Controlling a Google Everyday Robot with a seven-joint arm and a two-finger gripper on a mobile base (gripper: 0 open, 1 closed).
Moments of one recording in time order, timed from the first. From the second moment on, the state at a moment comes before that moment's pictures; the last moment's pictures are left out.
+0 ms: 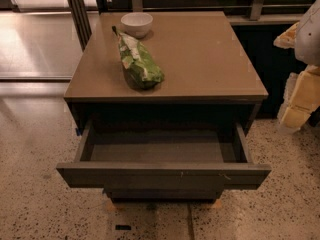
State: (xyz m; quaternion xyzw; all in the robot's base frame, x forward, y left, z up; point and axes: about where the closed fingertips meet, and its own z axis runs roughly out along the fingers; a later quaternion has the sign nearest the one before) arm 0.438 -0.217 0.976 -0.60 0.78 -0.03 0.16
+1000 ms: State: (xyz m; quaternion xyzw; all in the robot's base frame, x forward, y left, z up) arm 0.424 -0.213 0.904 -0.54 0.81 0.05 0.22
